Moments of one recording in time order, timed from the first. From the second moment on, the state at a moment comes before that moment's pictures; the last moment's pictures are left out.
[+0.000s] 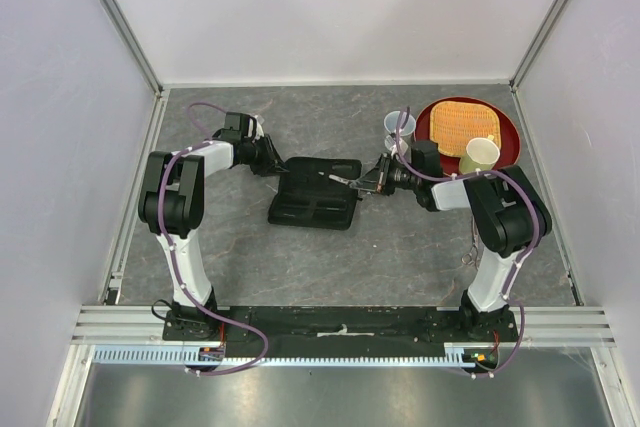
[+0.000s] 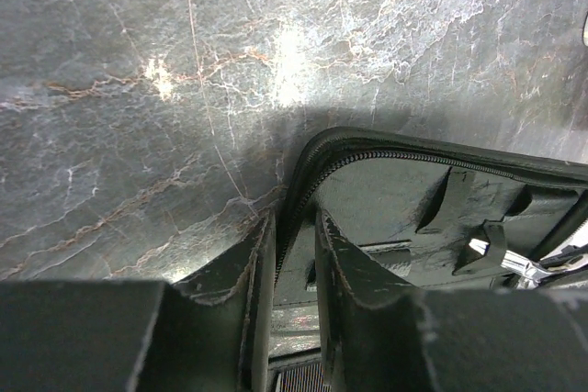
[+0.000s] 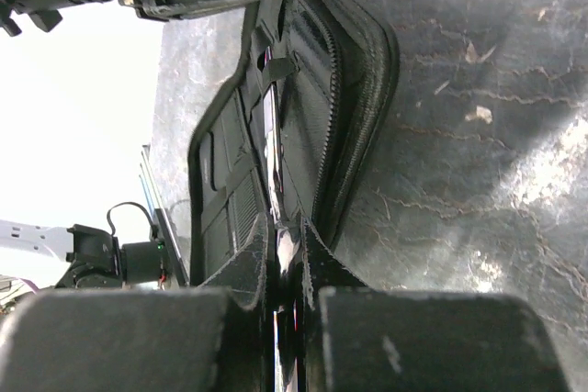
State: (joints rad) left arm -0.15 2.00 1.23 -0.20 0.47 -0.50; right arm 0.30 1.84 0.77 0.56 -0.78 0.73
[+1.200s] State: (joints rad) left arm -0.18 2.00 1.22 -0.21 0.47 -0.50; right arm 0.35 1.83 0.97 0.03 -0.48 0.50
